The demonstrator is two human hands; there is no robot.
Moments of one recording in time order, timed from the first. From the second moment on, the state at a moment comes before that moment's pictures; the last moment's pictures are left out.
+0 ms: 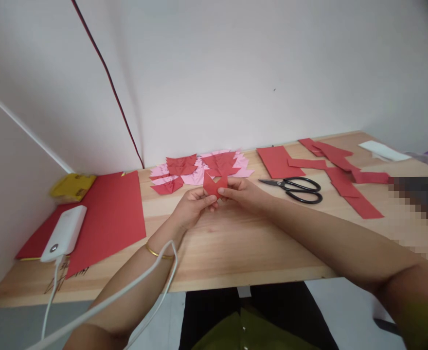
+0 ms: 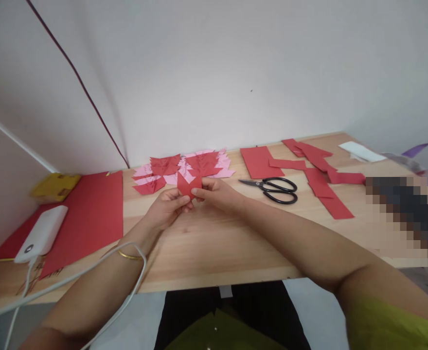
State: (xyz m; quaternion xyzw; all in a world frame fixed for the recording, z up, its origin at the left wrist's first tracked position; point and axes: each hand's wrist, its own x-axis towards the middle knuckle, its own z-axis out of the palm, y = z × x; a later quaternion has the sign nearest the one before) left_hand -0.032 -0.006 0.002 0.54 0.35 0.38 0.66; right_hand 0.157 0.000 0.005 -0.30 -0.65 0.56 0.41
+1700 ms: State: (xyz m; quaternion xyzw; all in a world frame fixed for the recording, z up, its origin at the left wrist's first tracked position) left_hand -0.023 -0.007 -0.002 0.51 0.38 0.46 0.62; right_hand 0.151 -0.001 0.006 -0.29 -0.64 0.55 0.45
